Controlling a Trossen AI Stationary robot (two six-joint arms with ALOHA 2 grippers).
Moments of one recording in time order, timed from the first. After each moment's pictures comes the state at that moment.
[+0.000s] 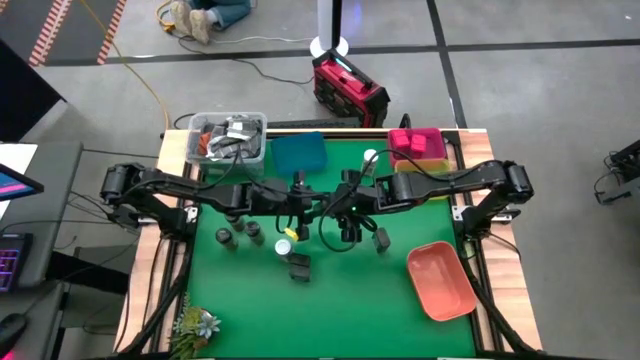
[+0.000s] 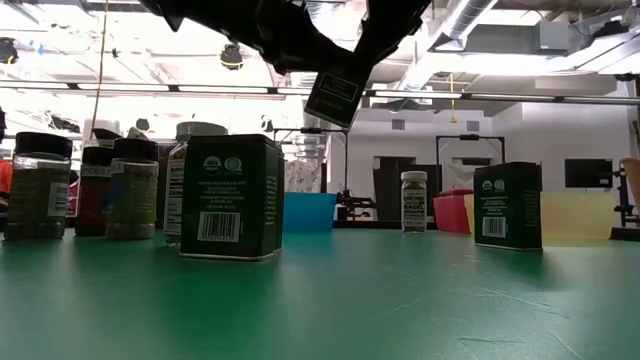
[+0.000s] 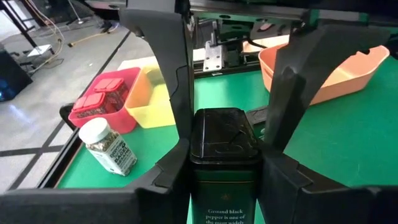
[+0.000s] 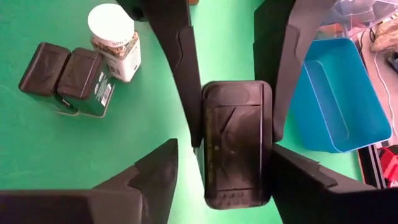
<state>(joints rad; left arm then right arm) -0.01 1.47 0.98 0.23 -0.17 0.17 0.10 1.64 1.49 -0.75 0.26 -0.05</state>
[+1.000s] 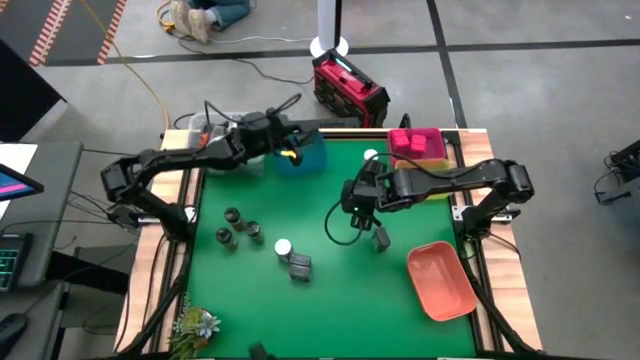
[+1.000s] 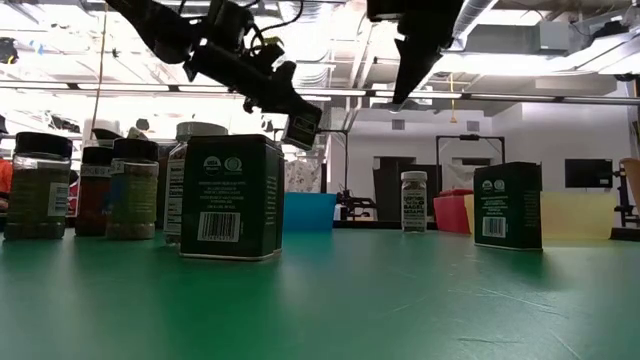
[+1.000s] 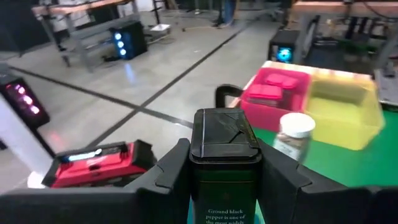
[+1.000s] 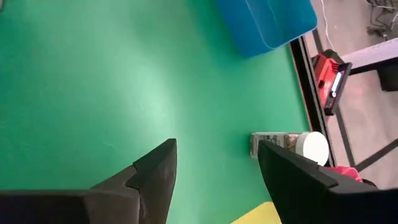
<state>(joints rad) 0.55 1.48 0.96 0.34 -0.06 0.09 0.08 1.63 1.50 -1.06 0.50 0.19</state>
